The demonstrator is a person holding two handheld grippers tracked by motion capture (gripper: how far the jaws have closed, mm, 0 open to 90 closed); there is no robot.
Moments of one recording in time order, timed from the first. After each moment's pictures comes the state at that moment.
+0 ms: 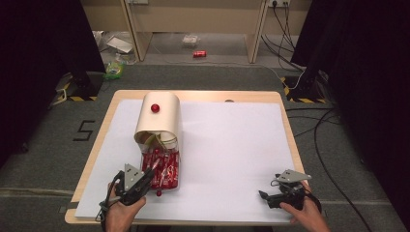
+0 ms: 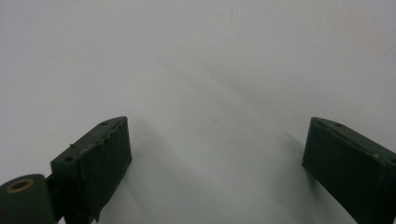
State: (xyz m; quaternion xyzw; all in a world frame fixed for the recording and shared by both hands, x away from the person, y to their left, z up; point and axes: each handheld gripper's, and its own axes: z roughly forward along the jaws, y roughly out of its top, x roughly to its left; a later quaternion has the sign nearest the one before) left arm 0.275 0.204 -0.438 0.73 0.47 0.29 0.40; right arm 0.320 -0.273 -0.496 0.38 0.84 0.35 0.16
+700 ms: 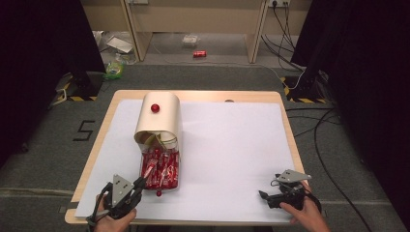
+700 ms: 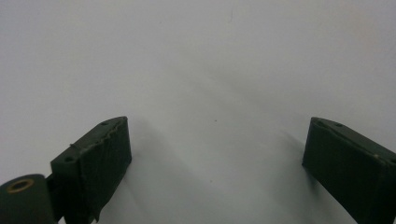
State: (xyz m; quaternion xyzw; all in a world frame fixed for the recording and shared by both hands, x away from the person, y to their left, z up) left arm 0.242 0.221 -0.432 0.72 0.48 0.30 0.40; right arm 0.320 -0.273 -0.496 0.38 0.84 0.35 0.16
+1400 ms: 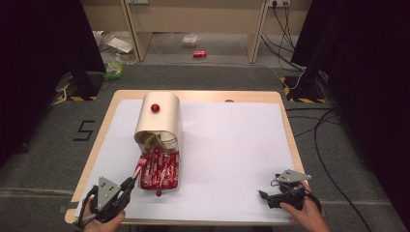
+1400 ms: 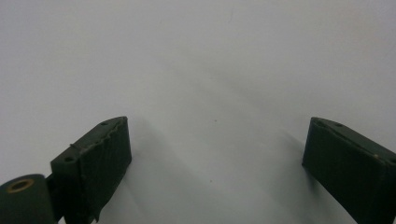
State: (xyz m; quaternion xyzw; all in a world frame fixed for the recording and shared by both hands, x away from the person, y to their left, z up) left arm 0.231 0.244 -0.423 0.71 0.49 0.32 0.40; right arm 0.320 -0.273 -0.496 0.38 0.84 0.35 0.16
